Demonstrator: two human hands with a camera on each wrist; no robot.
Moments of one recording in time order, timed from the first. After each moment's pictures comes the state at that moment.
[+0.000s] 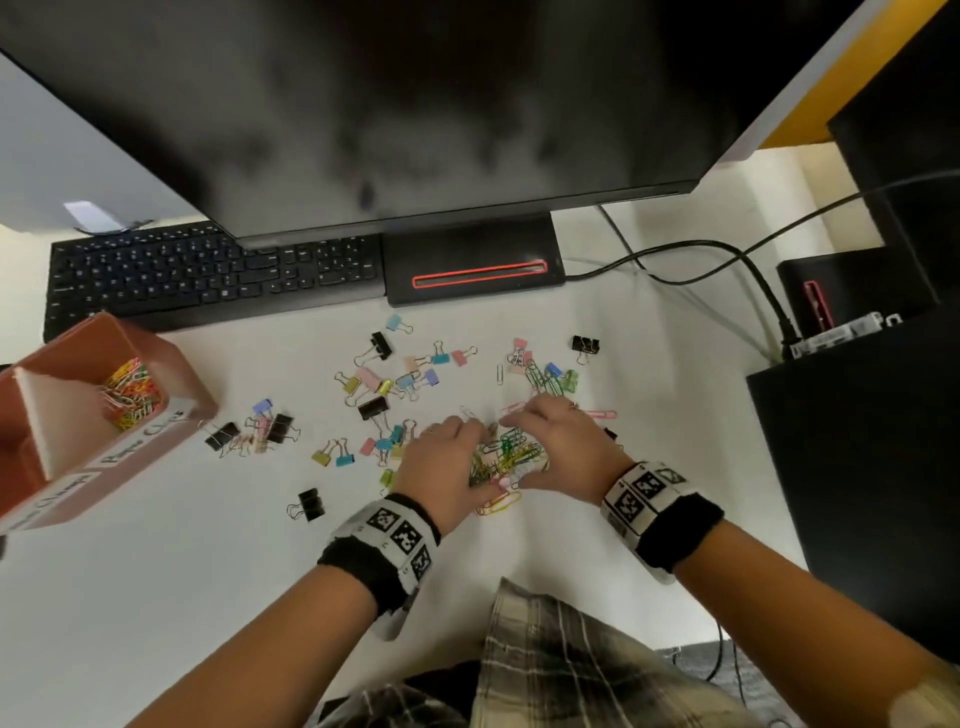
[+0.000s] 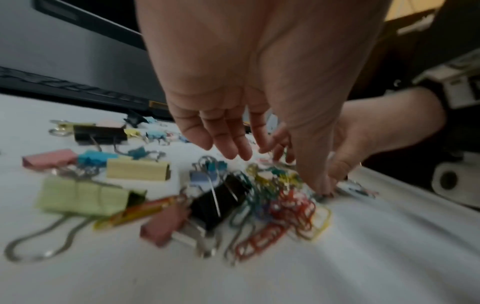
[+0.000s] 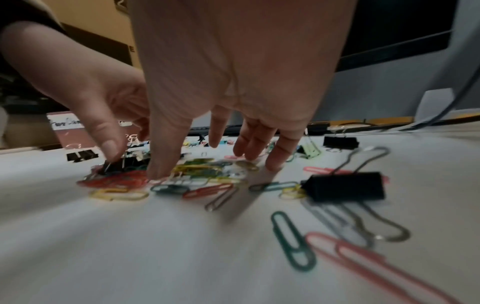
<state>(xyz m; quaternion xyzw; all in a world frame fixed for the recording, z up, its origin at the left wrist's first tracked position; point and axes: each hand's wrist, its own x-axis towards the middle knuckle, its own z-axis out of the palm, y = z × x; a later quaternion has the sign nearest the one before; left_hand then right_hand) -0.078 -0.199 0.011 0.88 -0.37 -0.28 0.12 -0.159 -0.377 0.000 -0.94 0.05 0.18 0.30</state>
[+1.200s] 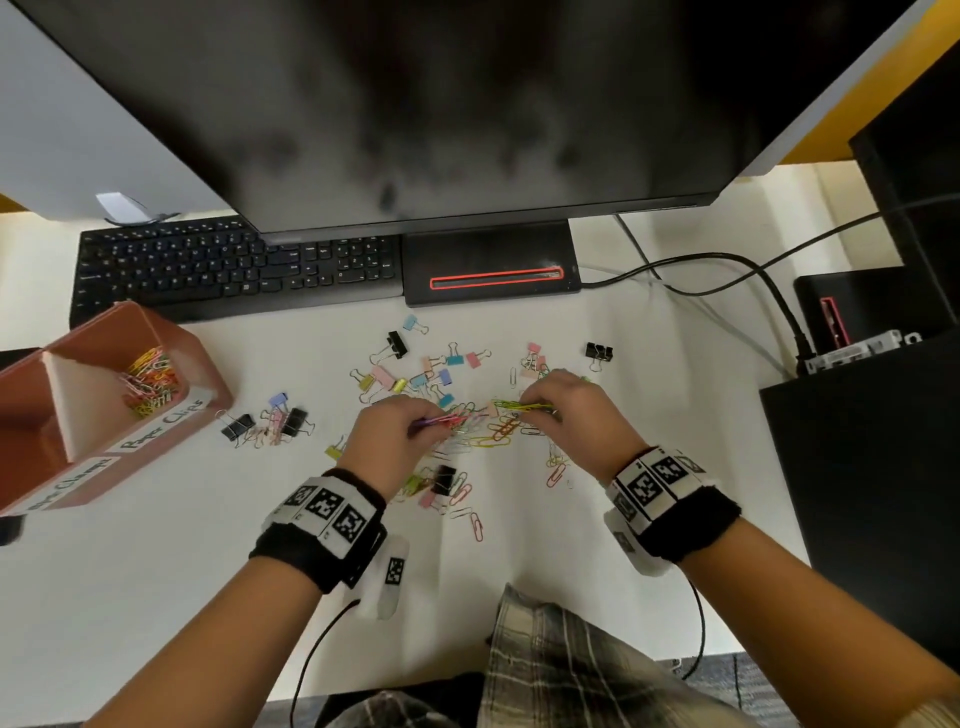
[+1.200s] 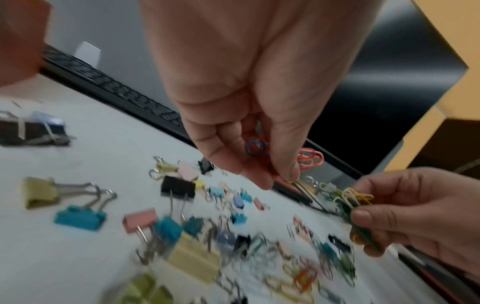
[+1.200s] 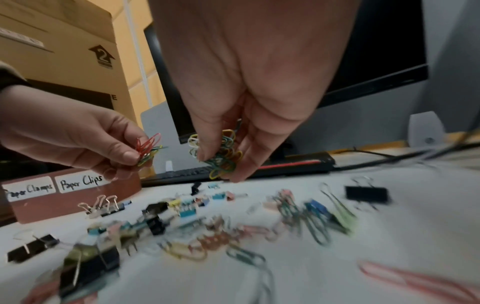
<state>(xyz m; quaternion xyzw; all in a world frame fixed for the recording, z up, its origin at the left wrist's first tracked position) -0.033 -0.166 0.046 0.89 -0.24 -0.25 0.30 -0.128 -0.375 0.034 -0.91 0.13 0.07 0.39</state>
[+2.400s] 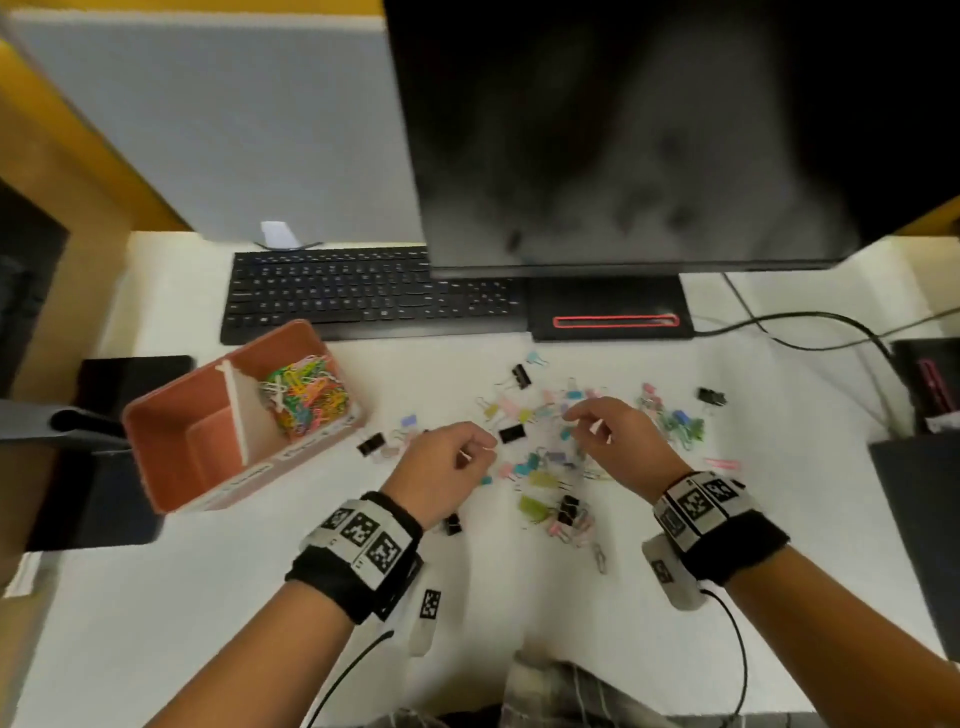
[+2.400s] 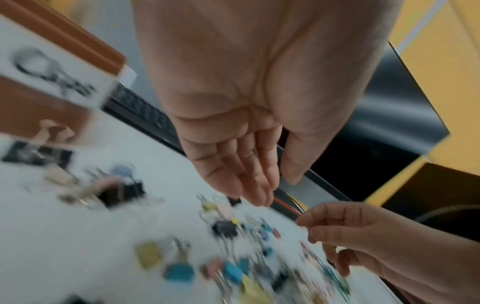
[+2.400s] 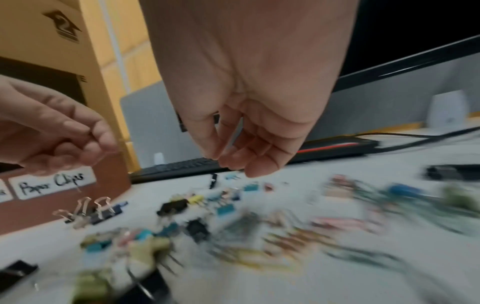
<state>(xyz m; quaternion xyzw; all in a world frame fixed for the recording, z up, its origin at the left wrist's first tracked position) 0.014 -0.066 0.067 0.84 -0.22 -0.32 0.37 -0.070 -0.288 0.045 -0.89 0.21 0.10 0.40</state>
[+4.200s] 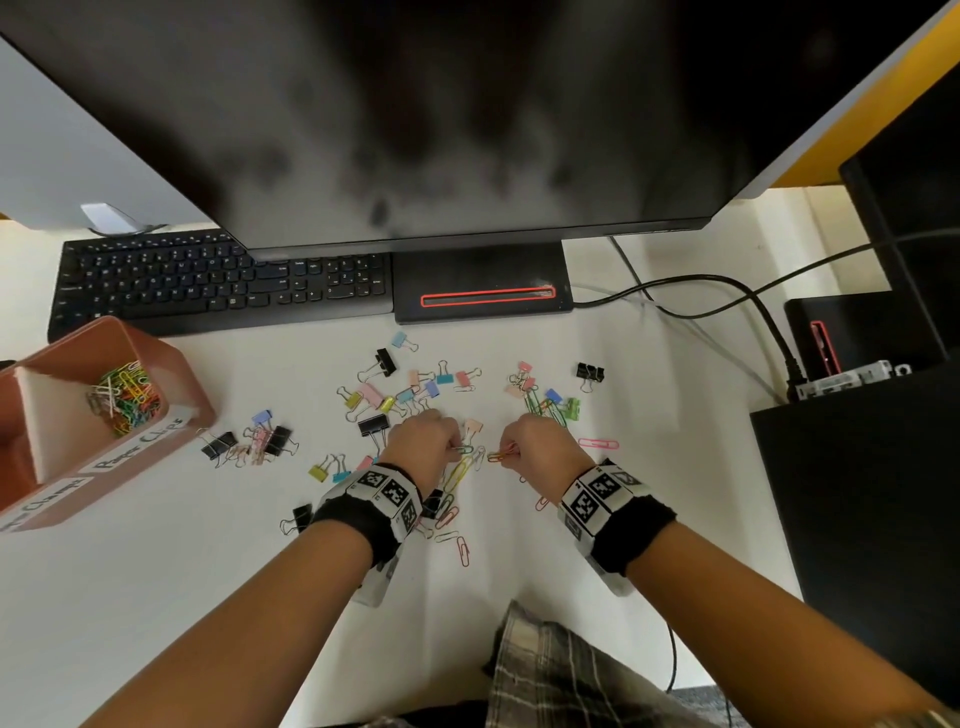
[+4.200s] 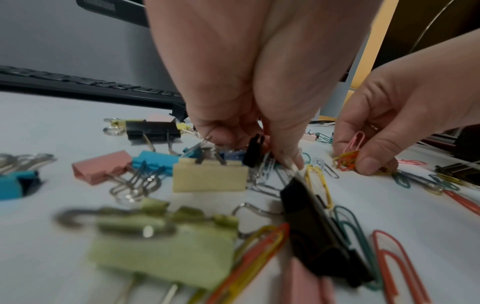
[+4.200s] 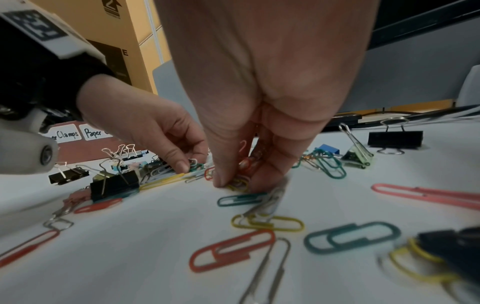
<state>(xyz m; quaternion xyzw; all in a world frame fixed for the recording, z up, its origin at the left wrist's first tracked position) -0.023 -0.209 -0.019 0.88 -0.33 -0.32 0.11 -0.111 -0.361 -0.001 -0.91 0.14 0.26 0.30</state>
